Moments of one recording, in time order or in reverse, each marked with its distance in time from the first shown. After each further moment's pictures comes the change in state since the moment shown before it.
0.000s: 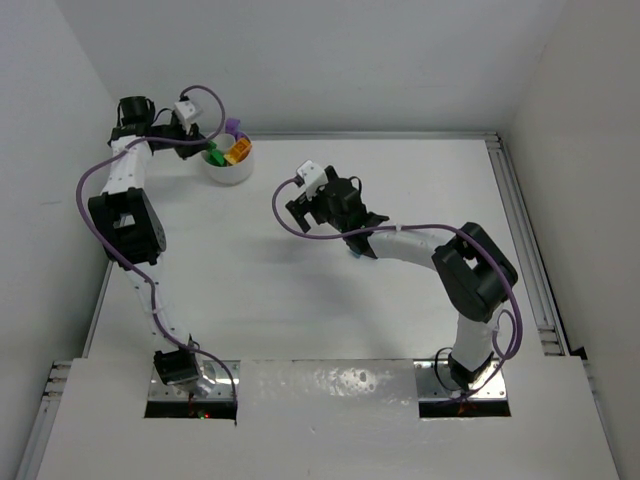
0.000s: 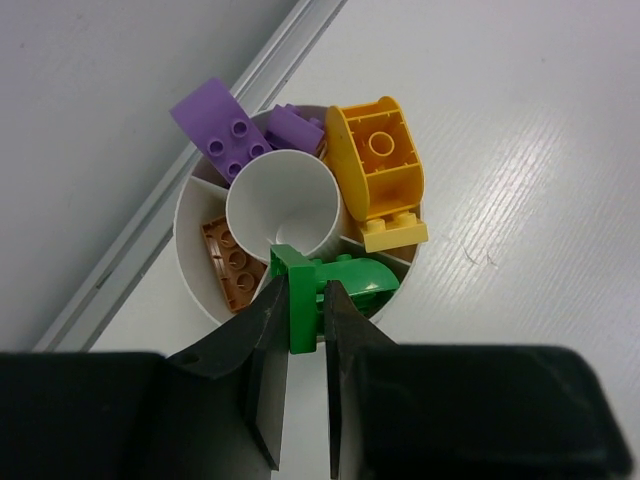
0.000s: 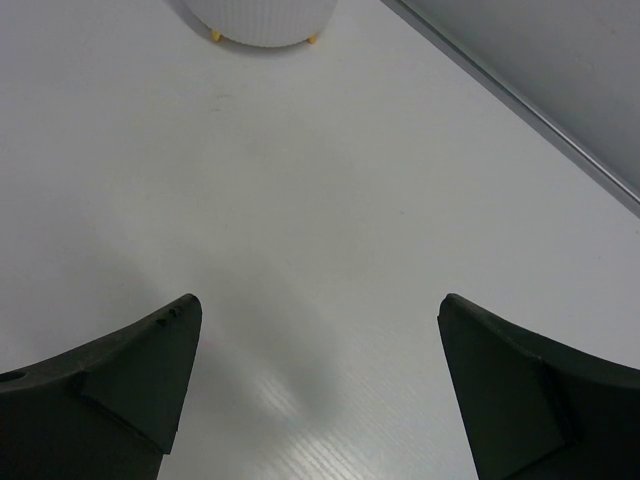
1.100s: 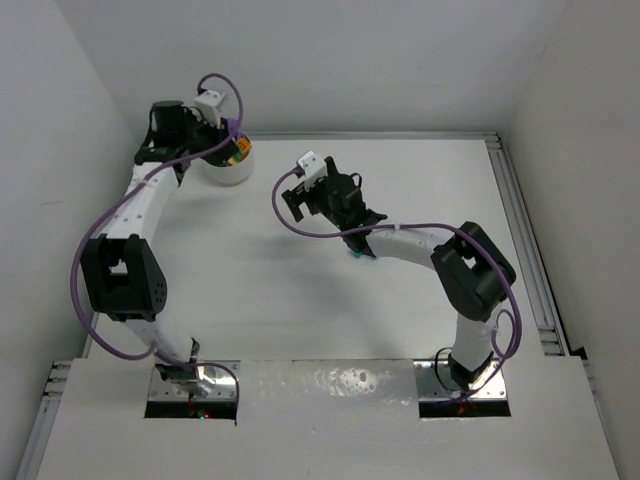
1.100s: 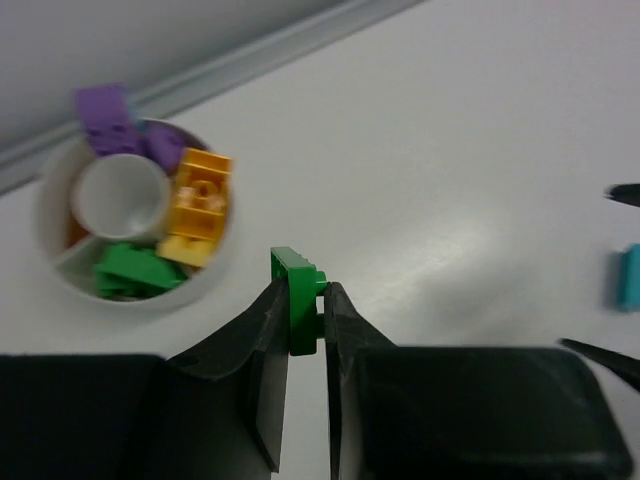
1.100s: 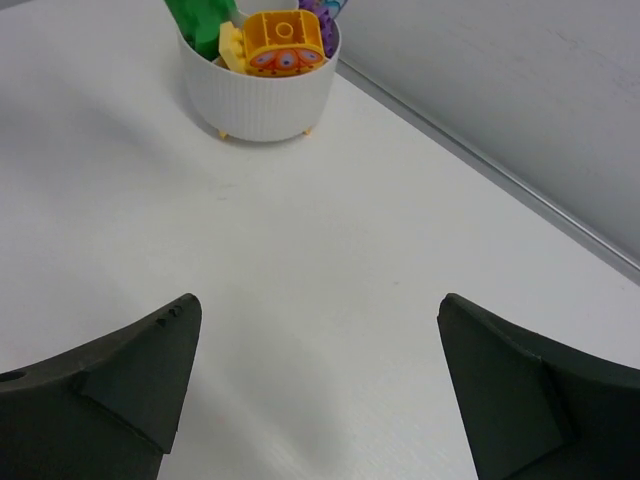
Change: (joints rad) left arm -0.286 -0.579 -0.611 0.323 -0.424 -0.769; right arm 0.005 0.011 0.042 0.117 -0.002 0.034
